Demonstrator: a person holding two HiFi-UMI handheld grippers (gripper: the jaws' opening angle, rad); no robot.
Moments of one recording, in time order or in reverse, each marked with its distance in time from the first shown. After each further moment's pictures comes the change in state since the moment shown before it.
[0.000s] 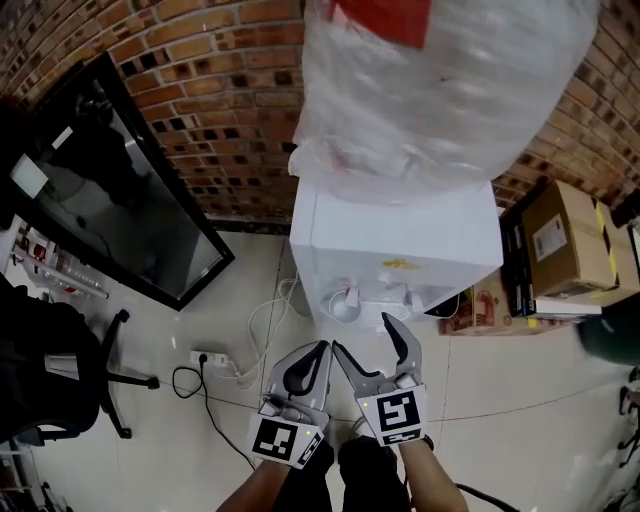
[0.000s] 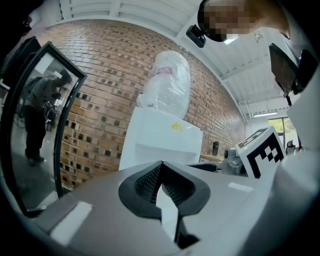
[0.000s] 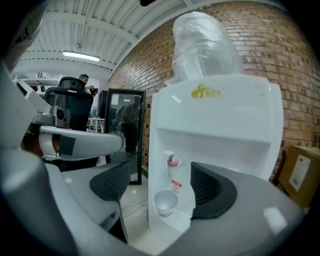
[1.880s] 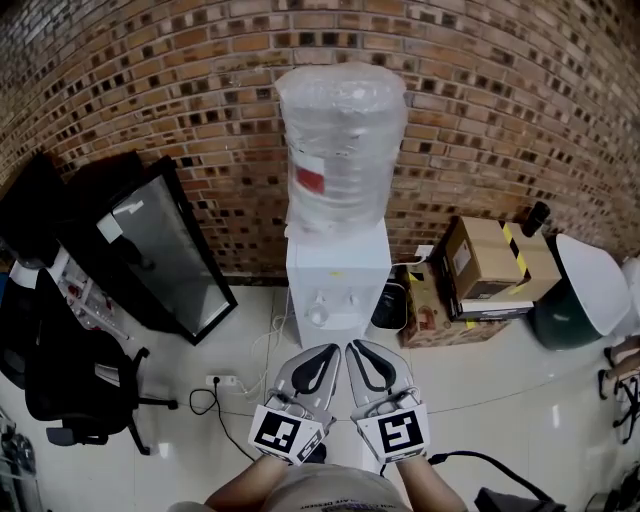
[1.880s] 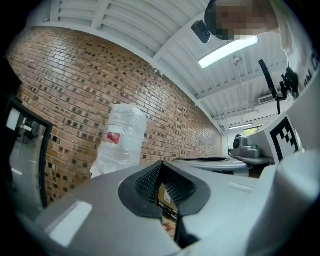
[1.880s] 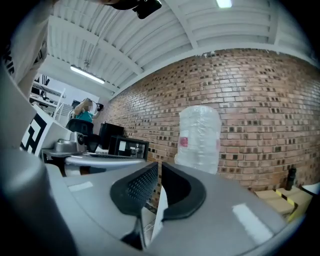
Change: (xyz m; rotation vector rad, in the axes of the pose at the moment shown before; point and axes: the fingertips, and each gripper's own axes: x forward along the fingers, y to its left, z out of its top) left arm -0.141 -0.195 0.266 0.065 -0.129 -0.228; right arm -0.283 0.068 0.277 -0.043 -0.246 -0.103
